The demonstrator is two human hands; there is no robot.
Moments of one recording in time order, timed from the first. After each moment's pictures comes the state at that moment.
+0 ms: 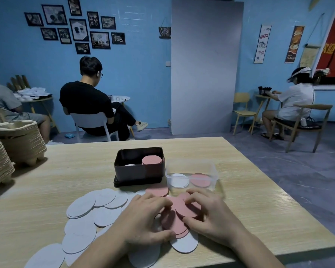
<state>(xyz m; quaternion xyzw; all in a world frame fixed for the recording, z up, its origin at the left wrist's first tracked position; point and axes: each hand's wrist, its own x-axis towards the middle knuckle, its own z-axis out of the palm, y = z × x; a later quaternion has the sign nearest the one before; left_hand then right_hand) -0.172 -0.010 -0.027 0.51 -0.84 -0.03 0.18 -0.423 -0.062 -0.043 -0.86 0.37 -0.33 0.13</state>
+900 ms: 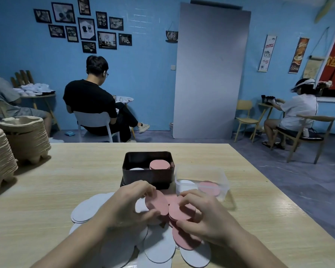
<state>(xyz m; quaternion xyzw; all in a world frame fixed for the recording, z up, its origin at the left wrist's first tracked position) -0.107 -0.035 -0.017 0.45 -0.81 -0.04 0.38 -0.382 -0.075 -0.026 -0.89 0.34 -0.28 0.13</state>
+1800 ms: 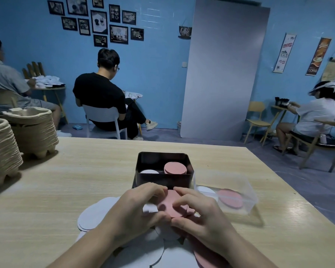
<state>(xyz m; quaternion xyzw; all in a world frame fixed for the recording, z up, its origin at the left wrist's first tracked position) -0.083 -0.057 -0.039 0.41 -0.79 -0.06 0.45 -0.321 -0.101 -0.035 -0.86 0.27 -0.37 0.20</state>
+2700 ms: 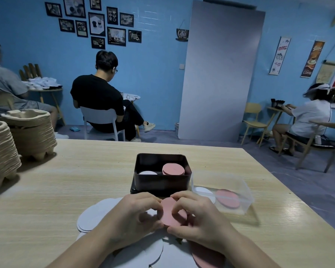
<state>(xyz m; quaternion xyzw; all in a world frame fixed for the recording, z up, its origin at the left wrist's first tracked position) -0.075 -0.055 -0.050 0.41 -0.81 -0.11 0.41 -0.321 -0.099 -0.029 -0.89 0.29 -0.30 0.17</state>
